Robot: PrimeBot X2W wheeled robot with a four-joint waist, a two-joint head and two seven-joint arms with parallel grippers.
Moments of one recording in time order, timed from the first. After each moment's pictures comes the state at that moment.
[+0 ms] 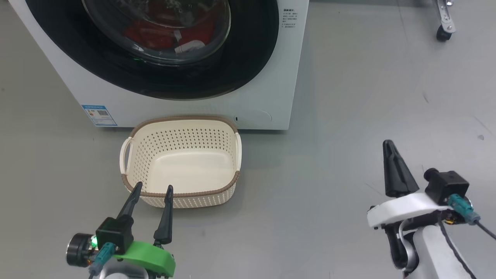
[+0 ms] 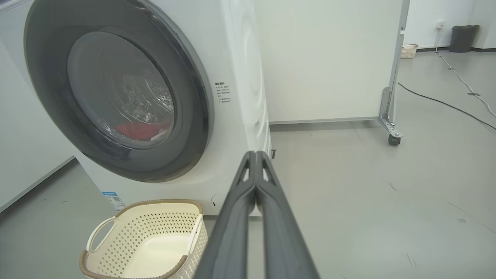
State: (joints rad) left arm -0.07 0.04 -0.23 0.26 -0.26 0.00 -0.25; right arm -0.14 -0.05 0.14 0.26 0.33 0.04 -0.25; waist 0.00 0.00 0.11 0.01
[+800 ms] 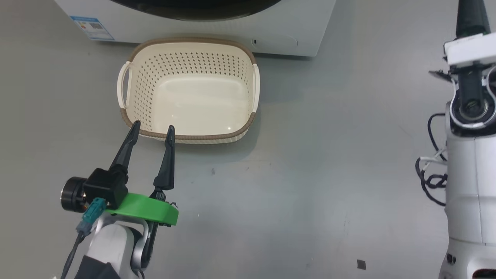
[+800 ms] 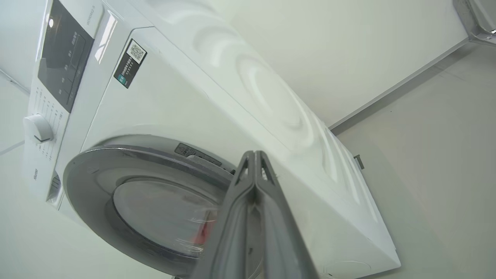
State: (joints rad) left arm -0.25 0.04 -0.24 0.18 -0.29 0.00 -0.25; right arm -0.66 -0.06 -0.05 0.16 0.91 0.09 0.04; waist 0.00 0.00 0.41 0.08
